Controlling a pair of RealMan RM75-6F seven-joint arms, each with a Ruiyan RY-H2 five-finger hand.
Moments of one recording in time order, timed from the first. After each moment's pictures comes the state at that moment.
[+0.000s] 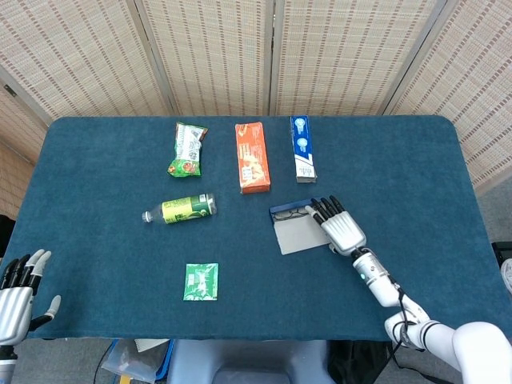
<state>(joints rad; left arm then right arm) -0.03 -1.16 -0.01 -1.60 1.49 1.51 0.09 0.65 -1.74 0.04 -0.86 -1.48 1.00 -0.15</state>
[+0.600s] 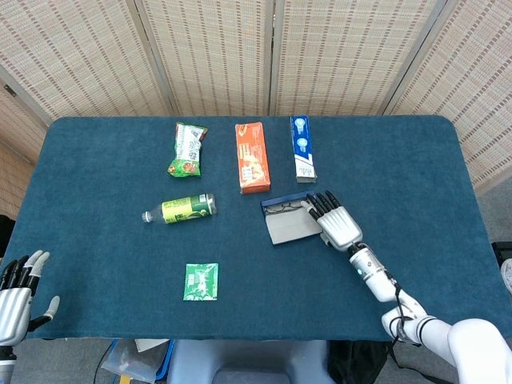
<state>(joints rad) -0.02 -1.17 -0.01 -1.57 1.48 1.51 0.07 0.68 -1.75 0.05 -0.83 -1.50 1.00 -0.11</state>
